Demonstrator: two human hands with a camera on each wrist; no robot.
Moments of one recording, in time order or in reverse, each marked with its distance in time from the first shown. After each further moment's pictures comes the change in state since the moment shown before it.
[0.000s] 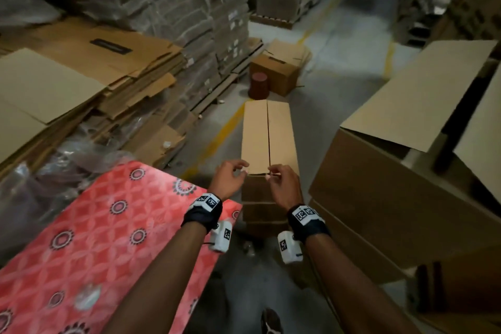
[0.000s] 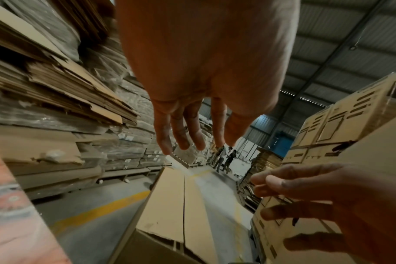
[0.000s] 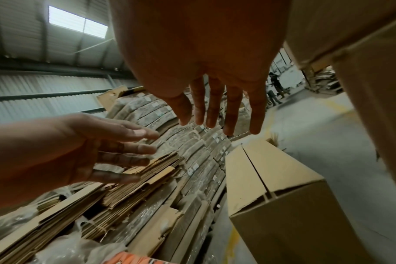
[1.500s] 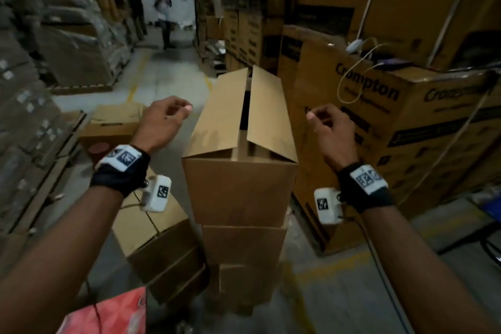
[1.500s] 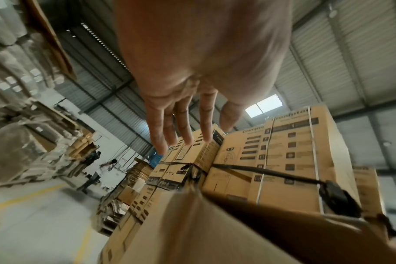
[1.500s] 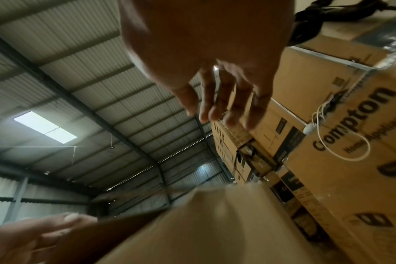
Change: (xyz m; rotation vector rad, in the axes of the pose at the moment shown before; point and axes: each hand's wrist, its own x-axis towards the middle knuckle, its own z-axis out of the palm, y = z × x) left_hand 0.046 0.310 -0.038 -0.197 -0.197 0.686; right_hand -0.171 -0.069 -0.374 -0.097 0.999 0.112
